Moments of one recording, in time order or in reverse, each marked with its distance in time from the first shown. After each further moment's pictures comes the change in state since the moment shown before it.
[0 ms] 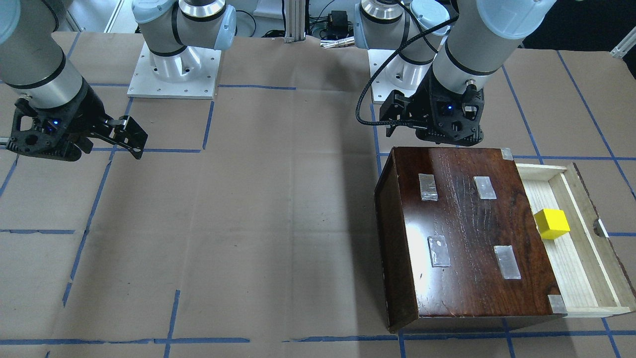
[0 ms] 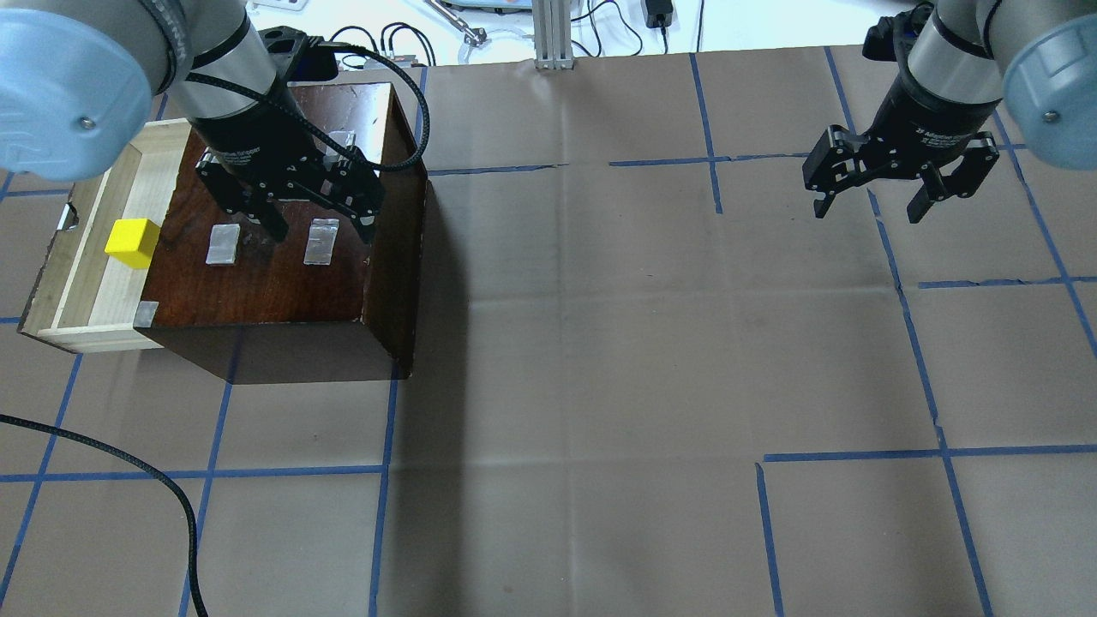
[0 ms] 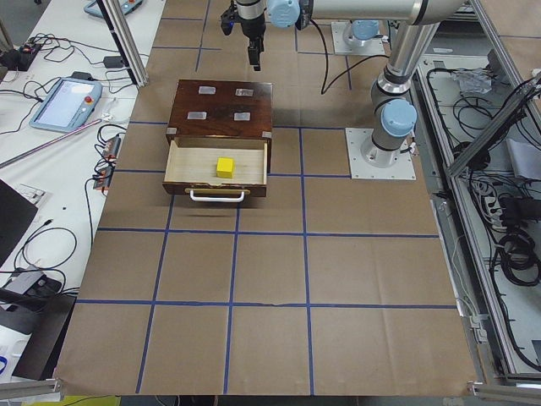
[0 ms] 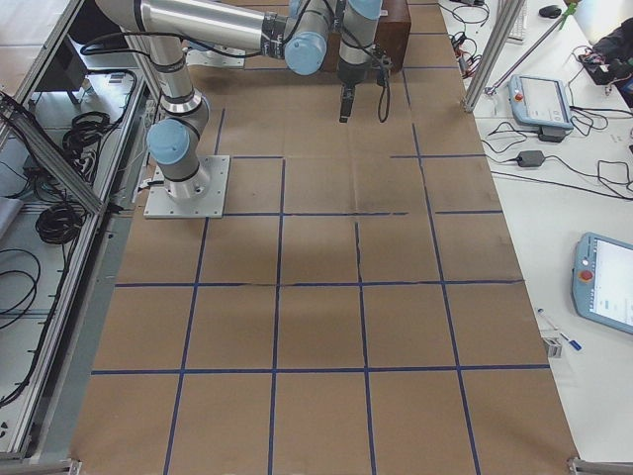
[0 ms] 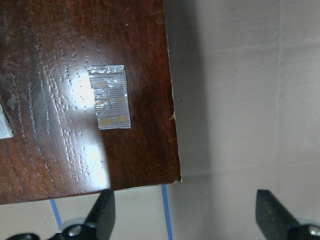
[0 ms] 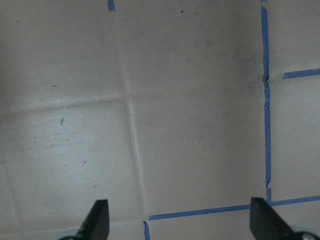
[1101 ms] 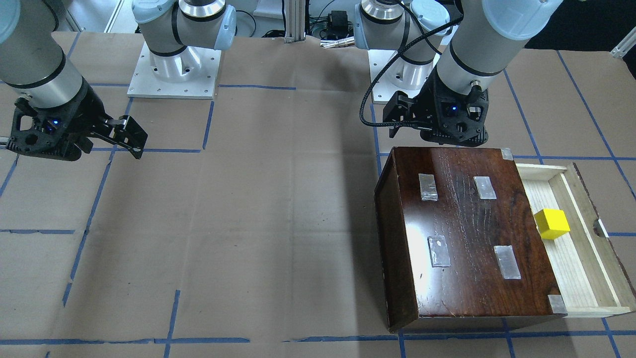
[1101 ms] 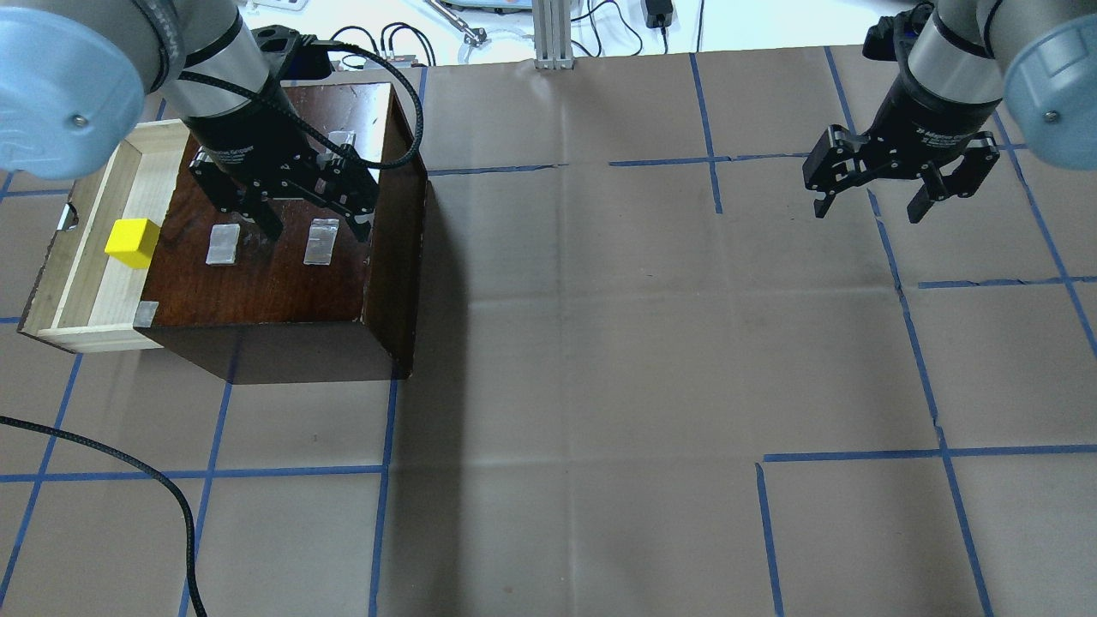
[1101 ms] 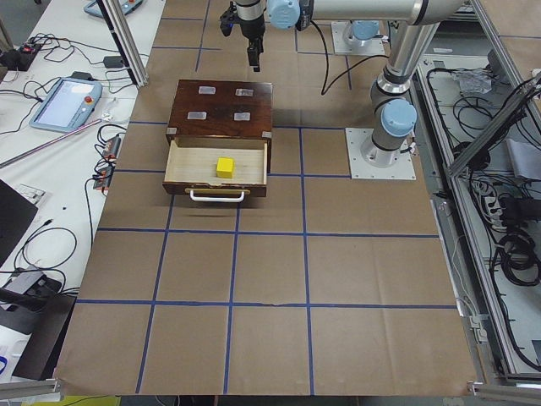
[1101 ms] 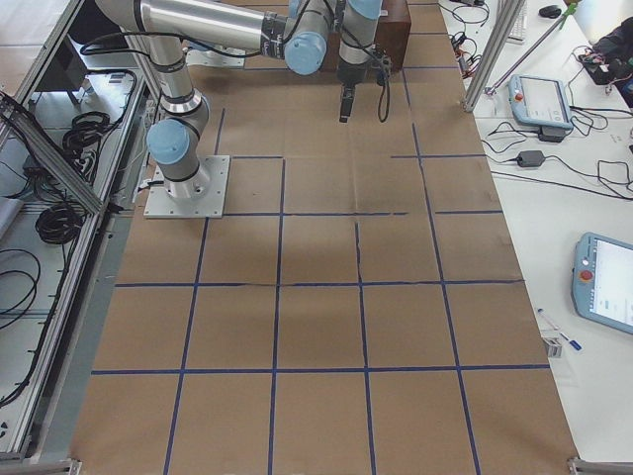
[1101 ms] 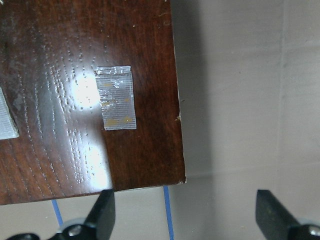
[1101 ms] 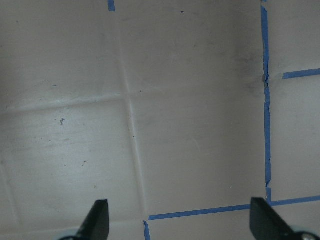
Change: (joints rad) left arm 0.011 0.001 0.000 0.000 0.001 0.005; right arm 0.000 0.000 0.000 0.000 0.000 0.000
